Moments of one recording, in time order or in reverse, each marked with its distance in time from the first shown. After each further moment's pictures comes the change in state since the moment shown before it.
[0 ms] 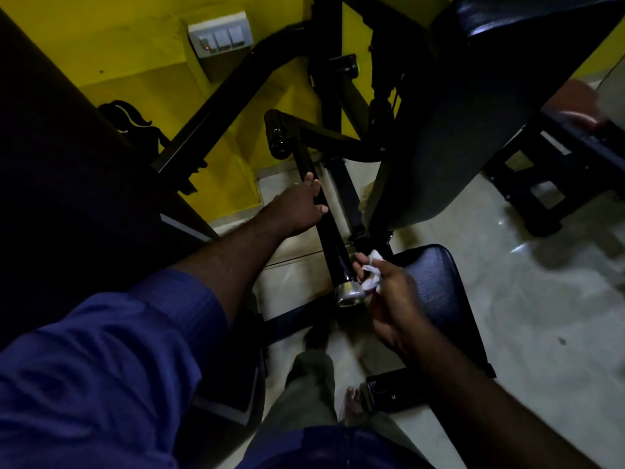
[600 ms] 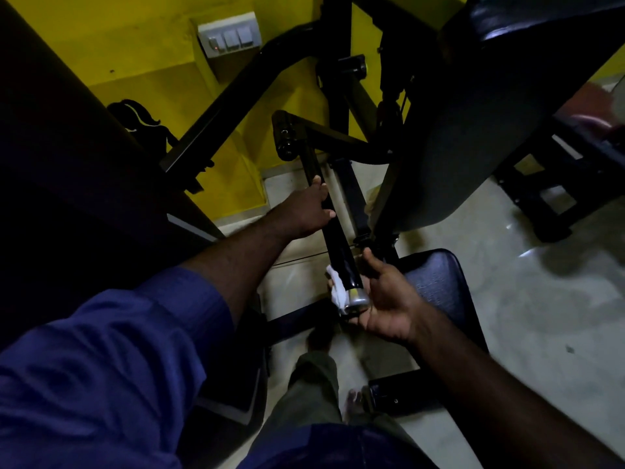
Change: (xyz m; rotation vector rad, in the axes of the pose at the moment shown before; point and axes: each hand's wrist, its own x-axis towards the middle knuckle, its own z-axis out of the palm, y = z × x) left_hand -0.003 0.007 -0.005 -0.048 -0.005 0.000; right_hand 0.007 -0.019 0.006 -0.081 -0.217 0.543
